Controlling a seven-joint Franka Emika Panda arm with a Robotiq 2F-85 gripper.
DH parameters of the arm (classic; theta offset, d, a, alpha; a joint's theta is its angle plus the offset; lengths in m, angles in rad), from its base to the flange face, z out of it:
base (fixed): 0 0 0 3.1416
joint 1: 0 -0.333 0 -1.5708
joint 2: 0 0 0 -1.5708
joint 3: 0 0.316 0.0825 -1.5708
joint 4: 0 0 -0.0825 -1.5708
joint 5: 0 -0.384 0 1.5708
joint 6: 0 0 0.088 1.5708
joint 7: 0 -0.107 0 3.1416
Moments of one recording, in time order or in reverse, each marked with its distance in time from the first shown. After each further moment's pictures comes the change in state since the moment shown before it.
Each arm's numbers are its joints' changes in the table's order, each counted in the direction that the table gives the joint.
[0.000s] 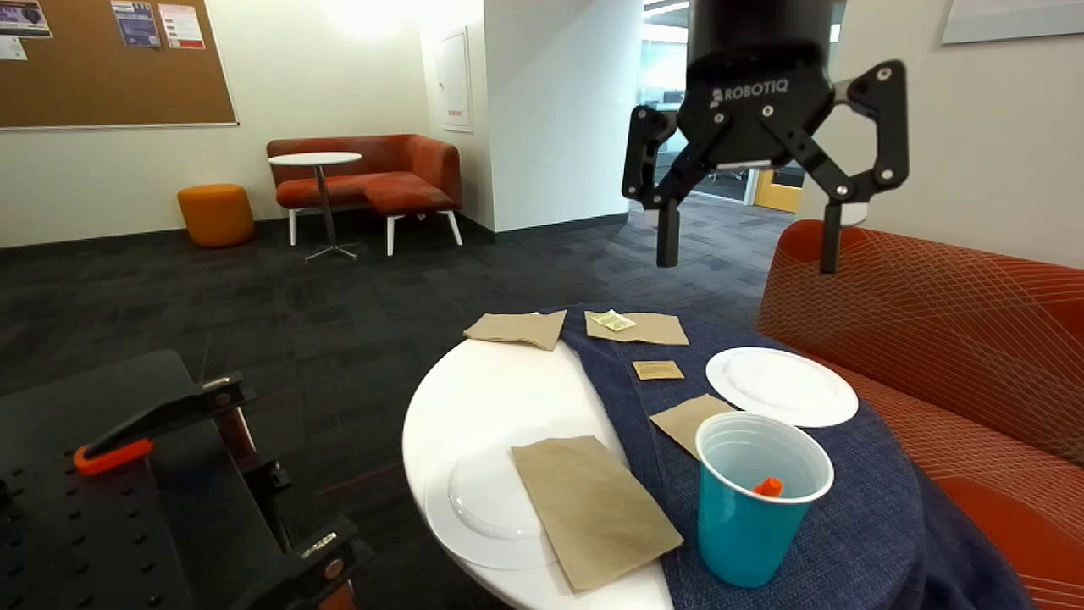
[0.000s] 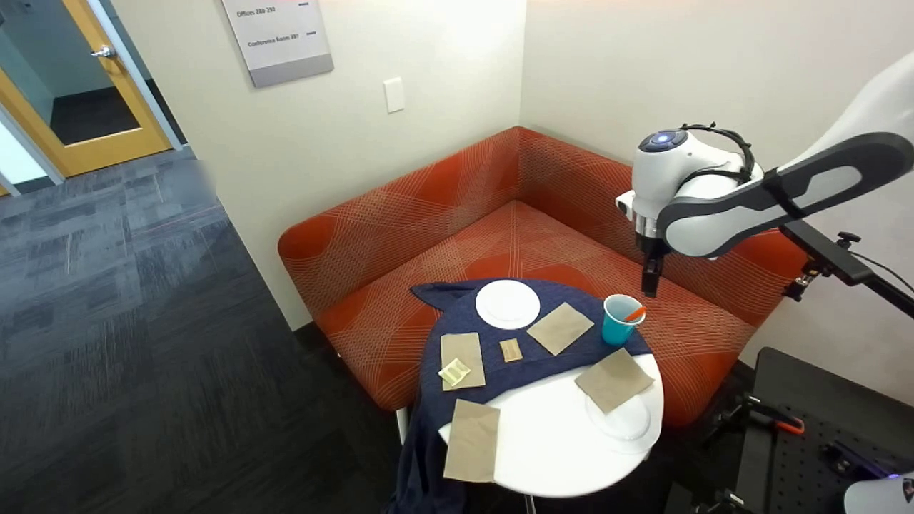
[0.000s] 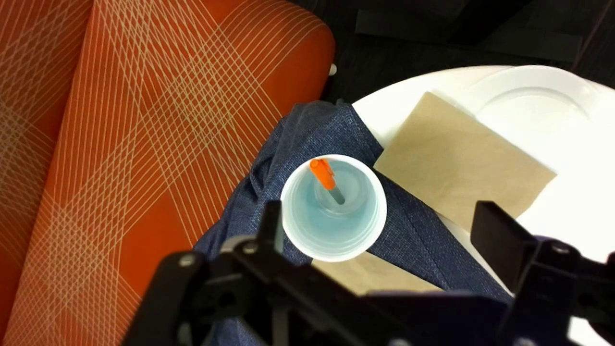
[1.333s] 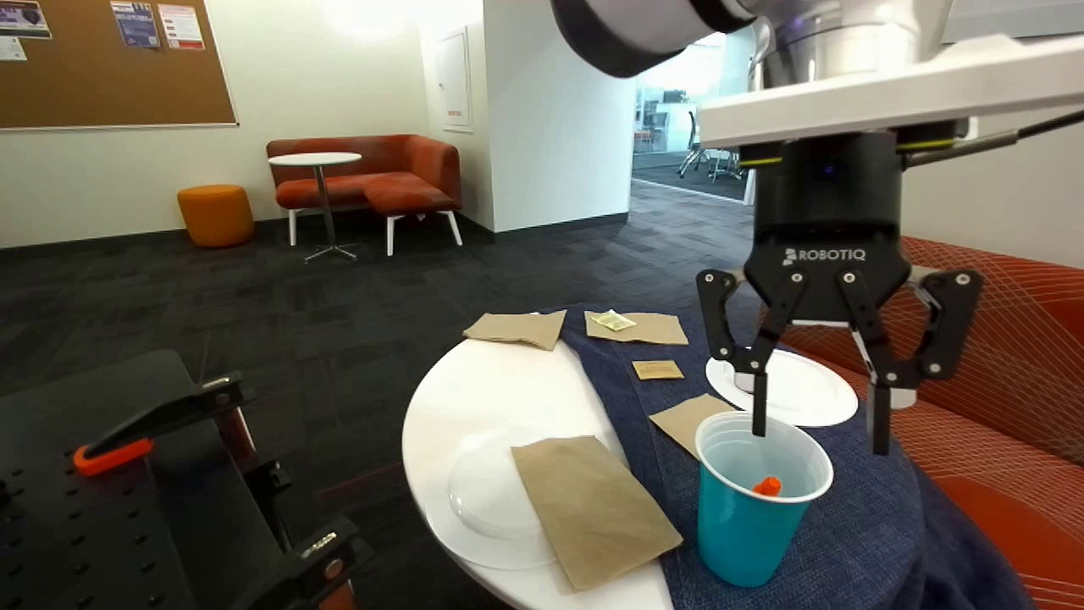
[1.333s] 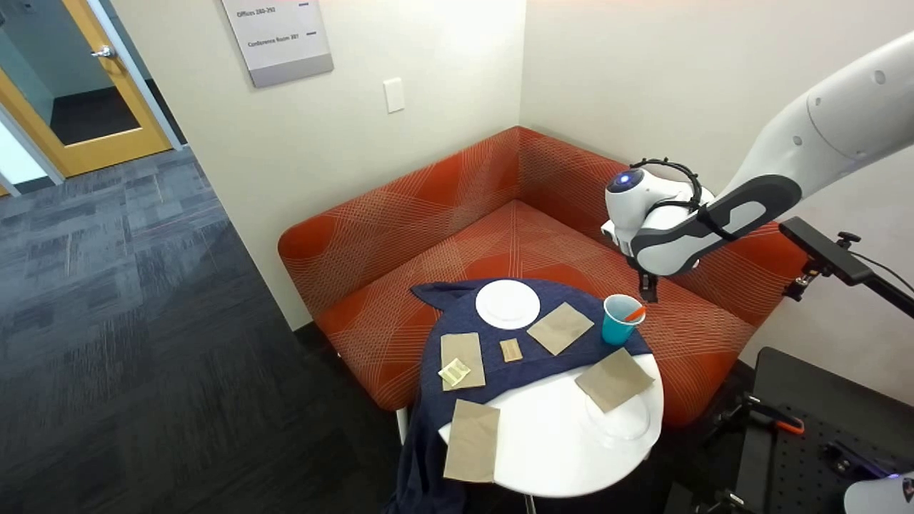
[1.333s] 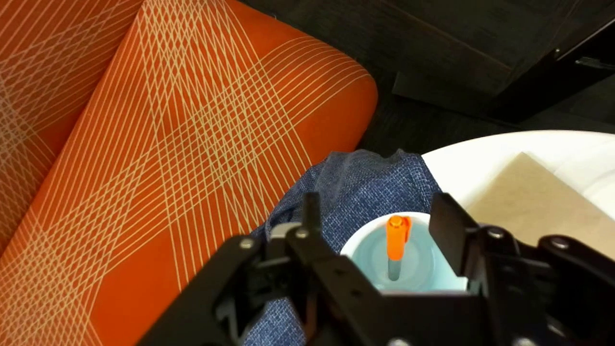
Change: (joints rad) arm 0.056 -0.297 -0.014 -0.173 0.117 -0.001 0.085
